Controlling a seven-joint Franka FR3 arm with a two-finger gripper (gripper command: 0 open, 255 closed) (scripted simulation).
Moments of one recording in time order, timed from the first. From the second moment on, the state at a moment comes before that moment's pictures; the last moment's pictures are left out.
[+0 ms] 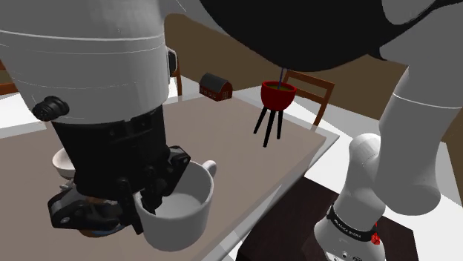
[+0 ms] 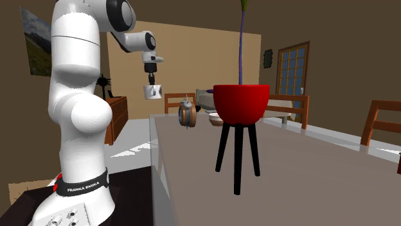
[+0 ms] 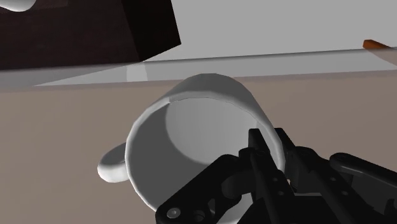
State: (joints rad) arm 0.47 0.08 0.60 -1.68 -0.11 1.71 1.25
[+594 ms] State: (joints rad) arm 0.47 0.09 0.60 -1.80 -0.12 1.83 1.26
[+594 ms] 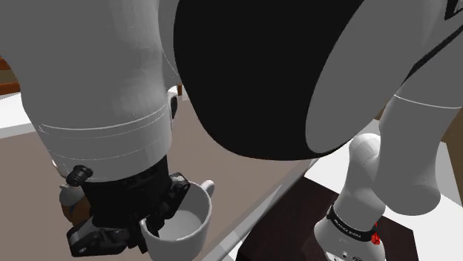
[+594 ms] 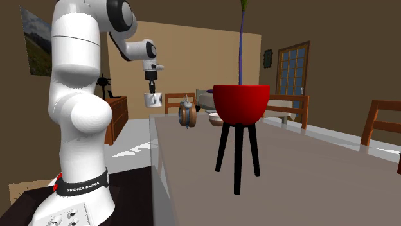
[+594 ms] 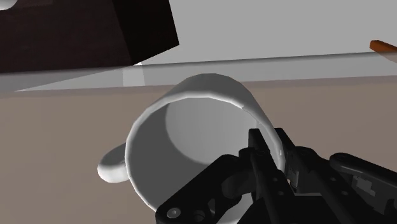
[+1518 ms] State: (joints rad) arm 0.47 0.13 0.60 -1.94 -0.15 2.01 1.30
